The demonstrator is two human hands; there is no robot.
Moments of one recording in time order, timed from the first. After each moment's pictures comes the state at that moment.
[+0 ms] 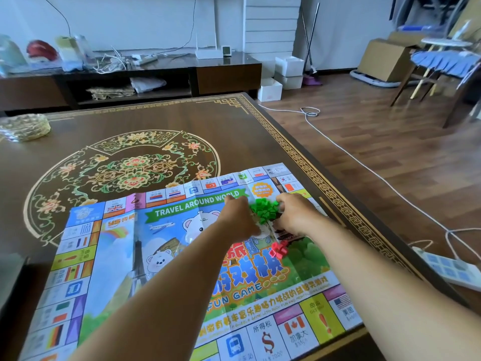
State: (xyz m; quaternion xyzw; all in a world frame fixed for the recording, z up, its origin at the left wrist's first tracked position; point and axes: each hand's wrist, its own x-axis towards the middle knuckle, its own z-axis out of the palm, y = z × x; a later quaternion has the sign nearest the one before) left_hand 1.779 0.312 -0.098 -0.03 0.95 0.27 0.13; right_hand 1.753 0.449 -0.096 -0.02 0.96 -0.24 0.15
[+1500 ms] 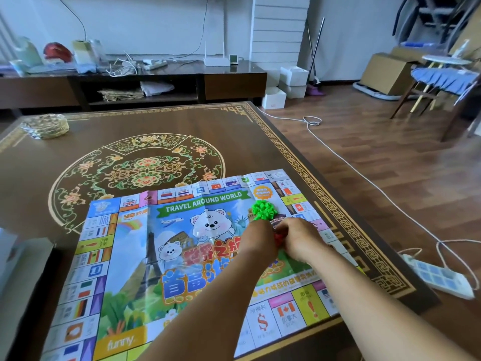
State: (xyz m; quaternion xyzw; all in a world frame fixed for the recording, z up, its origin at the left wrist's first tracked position) left_hand 1.829 0.358 -0.102 -0.04 0.96 0.27 0.09; right_hand 1.811 0.455 -0.092 0.00 0.96 -0.23 0.14
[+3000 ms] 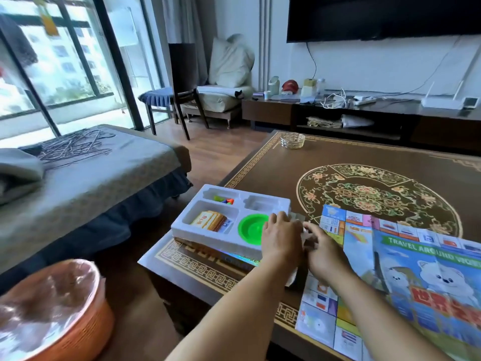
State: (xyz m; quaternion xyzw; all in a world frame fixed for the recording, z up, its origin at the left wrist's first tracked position) left_hand 2.050 0.066 -0.034 -0.33 0.92 0.17 -0.13; right_hand 1.991 0.147 -0.043 -0.31 0.85 -0.38 0.19
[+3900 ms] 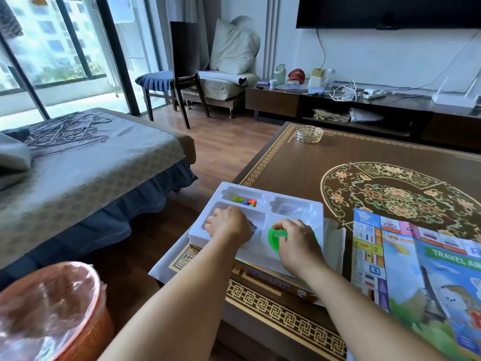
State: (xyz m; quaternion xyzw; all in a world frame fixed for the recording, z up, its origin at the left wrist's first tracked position) left_hand 2.110 -0.102 -0.047 -0.56 0.80 0.23 -0.01; right_hand 2.039 0.022 -0.058 -0.41 0.87 -0.26 0.10
